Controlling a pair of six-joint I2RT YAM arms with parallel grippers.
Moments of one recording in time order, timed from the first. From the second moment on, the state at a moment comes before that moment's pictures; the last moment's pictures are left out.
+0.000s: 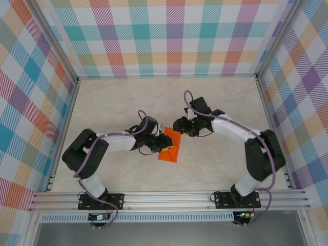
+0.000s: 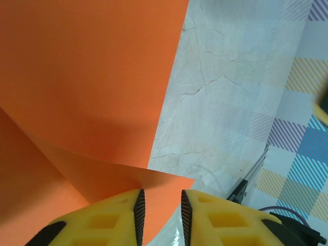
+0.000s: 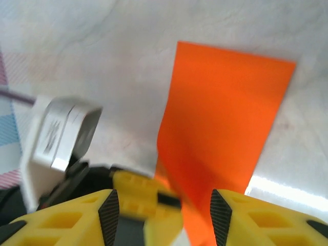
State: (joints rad) left arm -0.66 1.71 0.82 0.03 0.59 -1.00; right arm 0.52 1.58 1.05 -0.49 -0.48 0.68
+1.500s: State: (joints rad) left arm -0.66 1.71 0.81 0.05 0.57 -1.01; right arm 0.53 1.64 0.73 -0.05 -0.66 0.86
